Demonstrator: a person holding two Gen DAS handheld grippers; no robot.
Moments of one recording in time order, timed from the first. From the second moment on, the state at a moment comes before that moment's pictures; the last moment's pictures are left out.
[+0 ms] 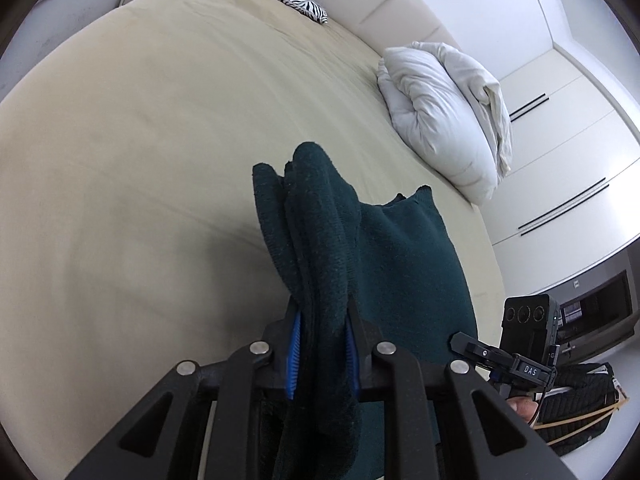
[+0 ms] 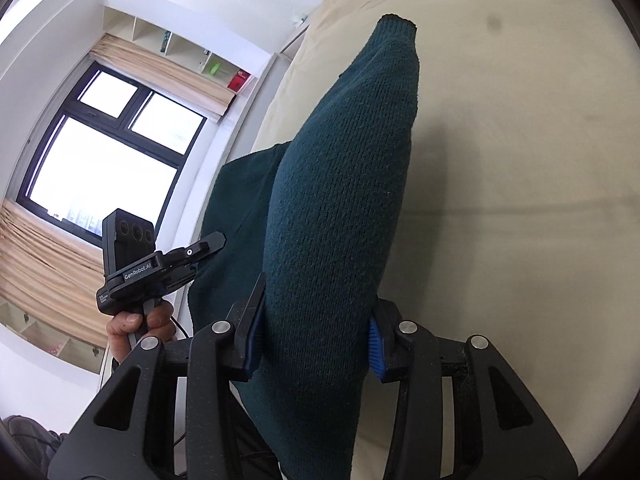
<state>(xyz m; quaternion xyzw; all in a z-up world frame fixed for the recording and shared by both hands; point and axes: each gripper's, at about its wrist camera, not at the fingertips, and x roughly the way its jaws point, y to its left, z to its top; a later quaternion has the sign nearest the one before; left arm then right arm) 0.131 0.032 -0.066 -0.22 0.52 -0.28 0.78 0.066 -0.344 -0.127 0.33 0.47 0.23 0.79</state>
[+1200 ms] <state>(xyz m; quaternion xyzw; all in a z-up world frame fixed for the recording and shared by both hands) 0.003 0.017 -0.026 -0.06 0.36 -0.18 0.91 -0.044 -0.397 -0.128 0.36 0.42 0.10 0.83</state>
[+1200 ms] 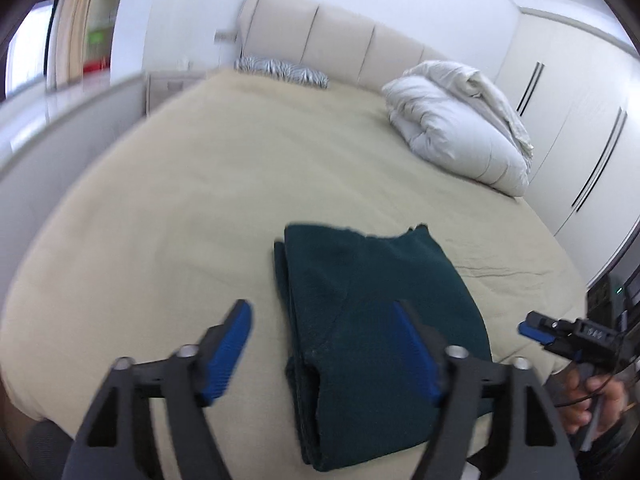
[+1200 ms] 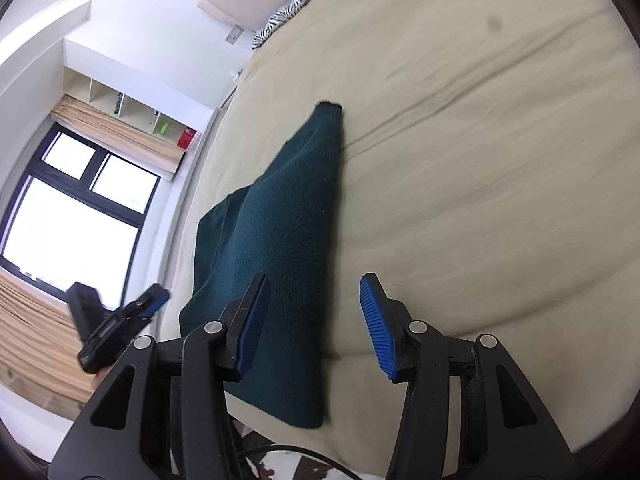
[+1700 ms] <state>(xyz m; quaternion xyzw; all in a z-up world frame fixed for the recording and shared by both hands) -0.075 -0.007 0.052 0.04 0.19 -0.06 0.98 -0.106 -0.318 0.014 0.12 0.25 -0.03 0.96</state>
